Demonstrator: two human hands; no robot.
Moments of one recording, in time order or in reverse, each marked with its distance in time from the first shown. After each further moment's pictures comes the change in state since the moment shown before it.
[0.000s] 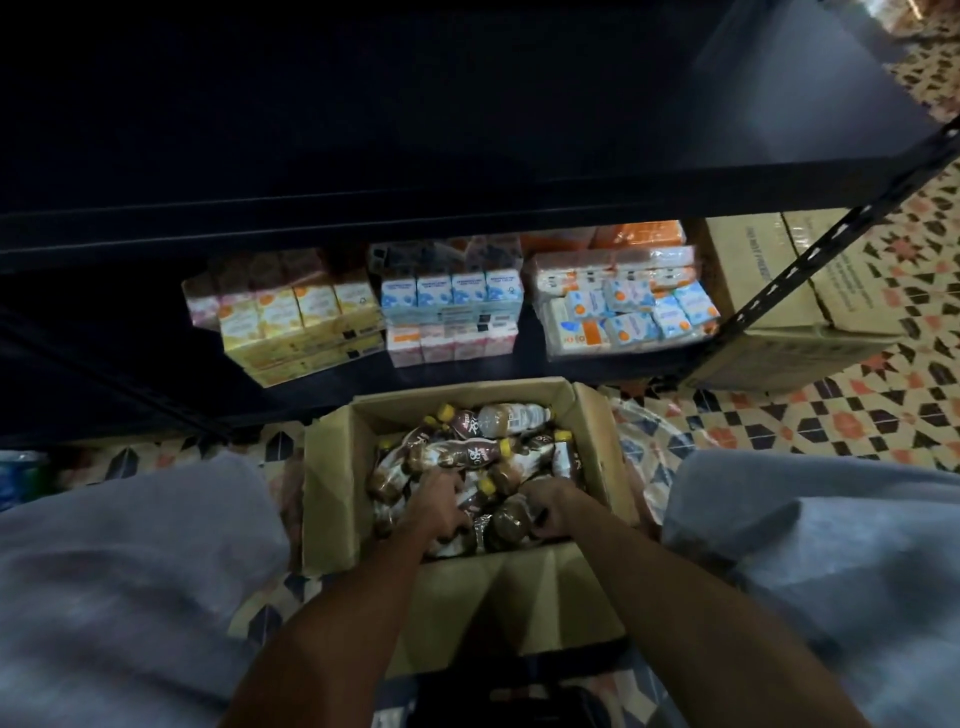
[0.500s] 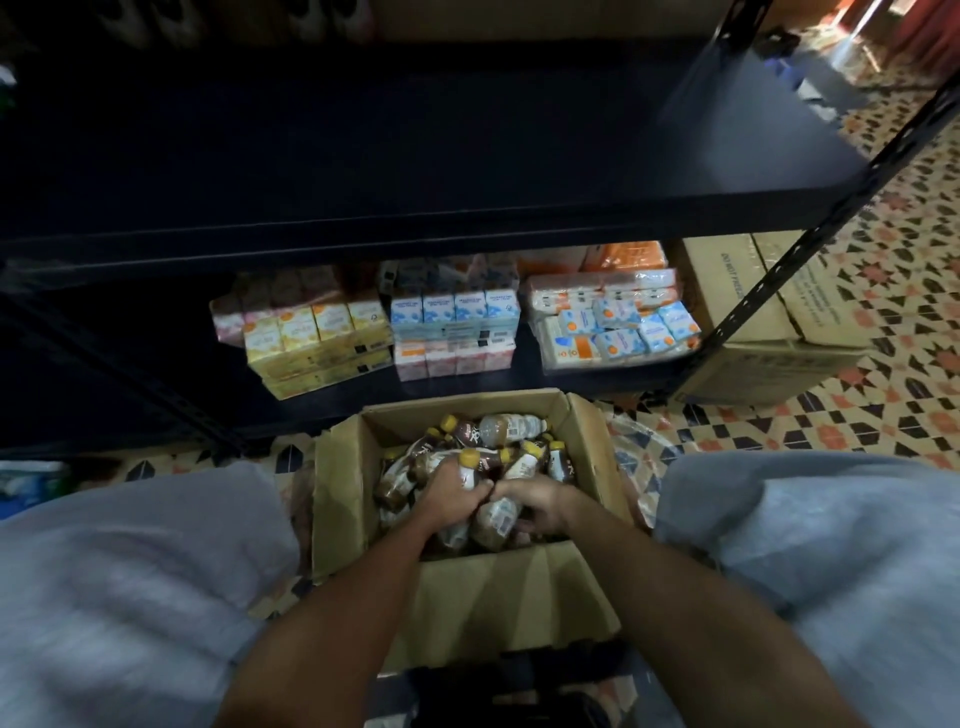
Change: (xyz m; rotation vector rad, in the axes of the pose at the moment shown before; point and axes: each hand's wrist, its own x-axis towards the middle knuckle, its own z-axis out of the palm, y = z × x) left_hand -0.033 0.029 -0.029 -0.423 0.118 0.113; right_hand -0.081 -0.015 0.022 0.017 -0.156 -0.147
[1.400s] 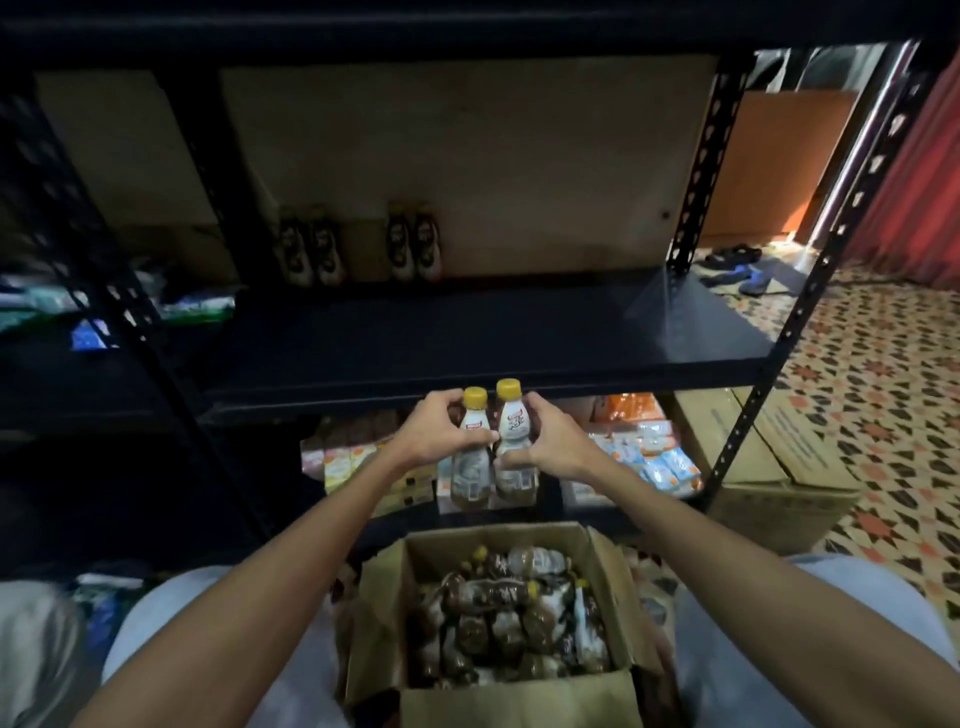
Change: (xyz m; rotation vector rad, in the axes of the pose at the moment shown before) left_hand -0.098 0.198 -0.220 -0.030 0.181 0.512; right_hand -0.249 -0.156 -0.001 -0.589 0.256 -1.156
